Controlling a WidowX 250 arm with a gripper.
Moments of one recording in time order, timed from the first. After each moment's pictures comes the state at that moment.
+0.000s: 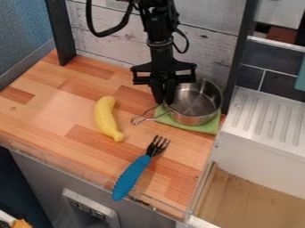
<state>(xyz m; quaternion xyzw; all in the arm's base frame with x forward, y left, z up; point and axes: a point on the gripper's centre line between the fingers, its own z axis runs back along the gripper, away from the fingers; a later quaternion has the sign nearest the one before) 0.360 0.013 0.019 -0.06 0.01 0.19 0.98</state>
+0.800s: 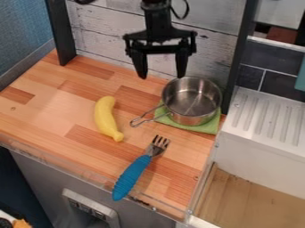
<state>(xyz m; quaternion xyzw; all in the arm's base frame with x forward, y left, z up) 0.348 0.018 0.088 -0.06 -0.03 0.18 0.98</state>
